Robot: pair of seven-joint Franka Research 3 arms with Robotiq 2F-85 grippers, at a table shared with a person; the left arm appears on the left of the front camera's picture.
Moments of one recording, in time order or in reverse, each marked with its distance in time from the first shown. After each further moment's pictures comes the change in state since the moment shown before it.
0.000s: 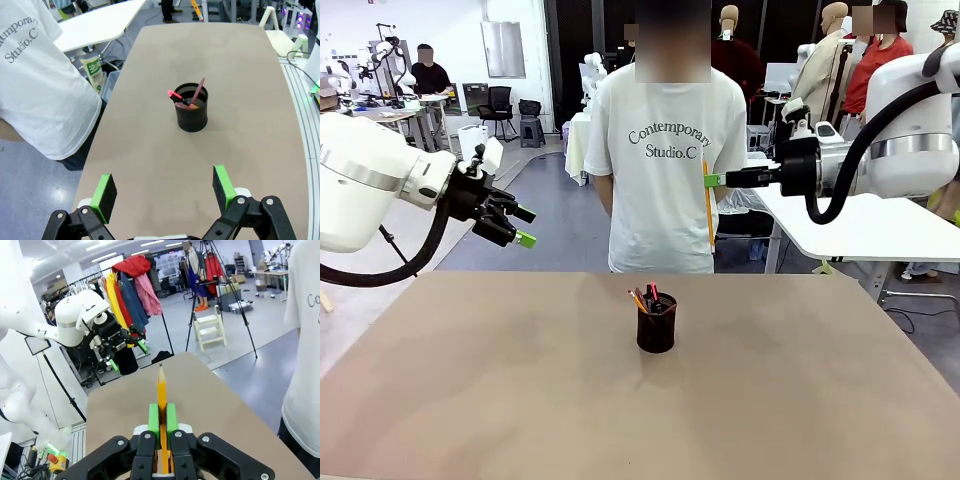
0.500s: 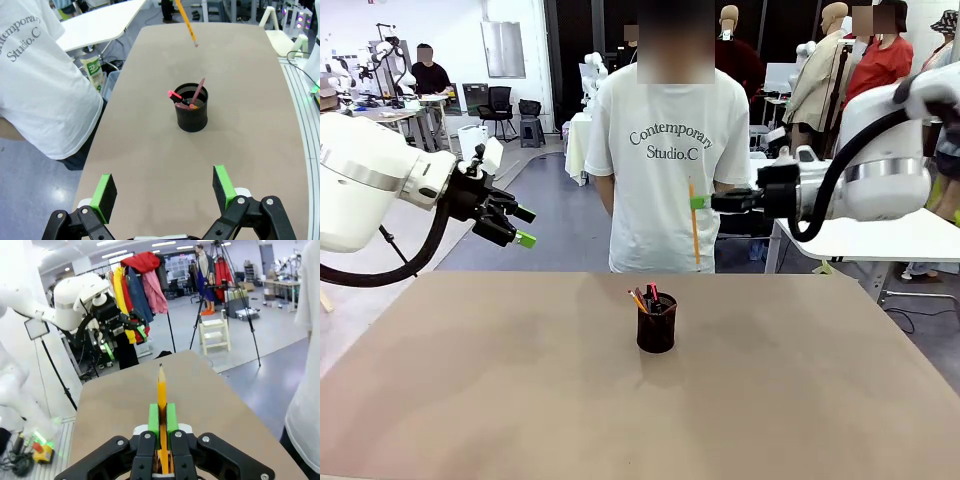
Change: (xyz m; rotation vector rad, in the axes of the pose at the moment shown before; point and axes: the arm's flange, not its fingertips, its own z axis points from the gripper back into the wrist) left arm 0.000 0.000 0.000 0.000 0.000 0.000; right arm -0.052 -0.021 -0.038 0.049 -0.016 0.086
